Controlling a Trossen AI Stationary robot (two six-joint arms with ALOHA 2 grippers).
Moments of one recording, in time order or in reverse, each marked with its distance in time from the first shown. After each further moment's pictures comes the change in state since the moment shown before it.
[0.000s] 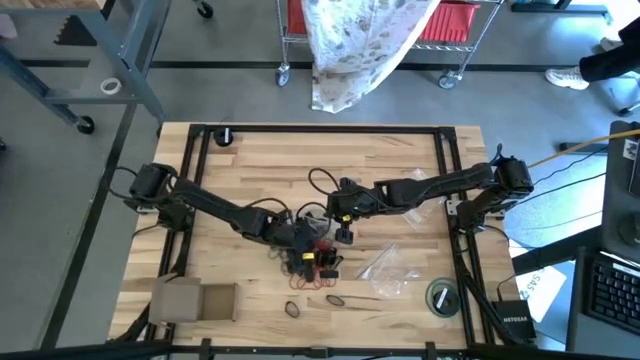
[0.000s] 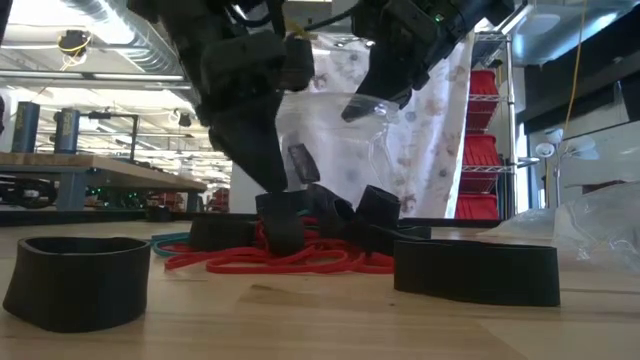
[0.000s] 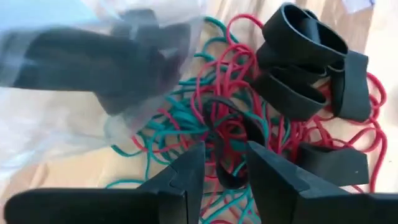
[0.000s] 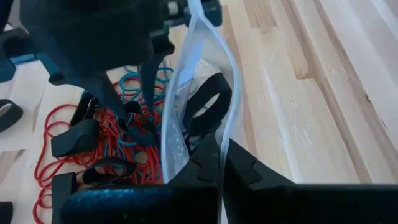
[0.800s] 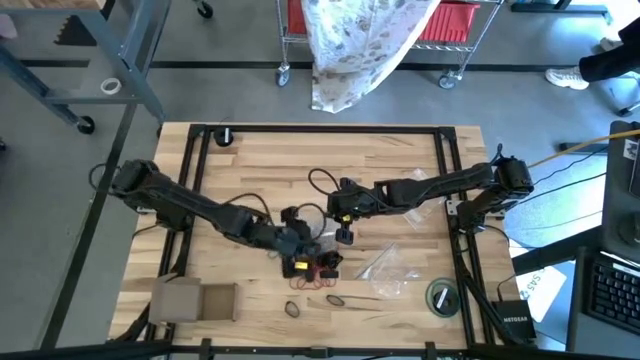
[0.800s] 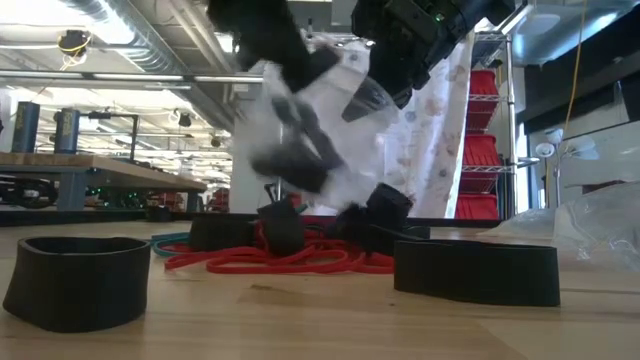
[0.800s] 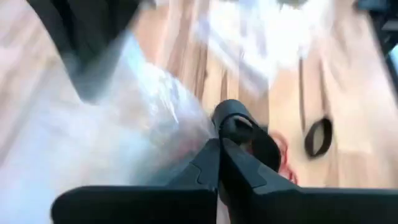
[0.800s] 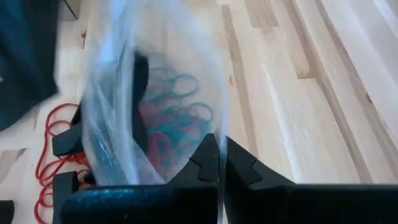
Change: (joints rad) left arm -0.080 -0.176 0.062 0.069 -0.138 0.242; right arm 0.000 0.000 0.000 -0.002 0.000 0.000
